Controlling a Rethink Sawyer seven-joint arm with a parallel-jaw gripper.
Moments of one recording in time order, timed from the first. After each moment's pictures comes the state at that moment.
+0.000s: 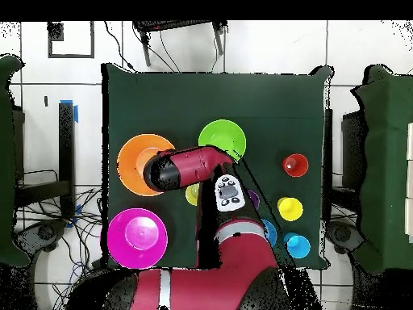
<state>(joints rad) -0.17 -0.47 0.15 1.57 -0.38 0.35 2.07</state>
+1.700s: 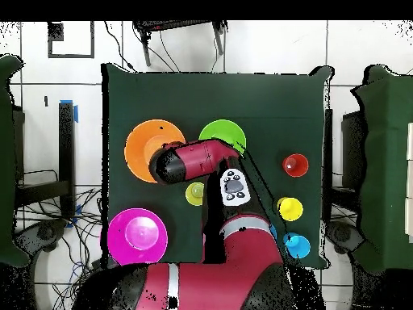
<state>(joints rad) -0.18 -0.46 0.15 1.51 -0.41 0.35 2.07</state>
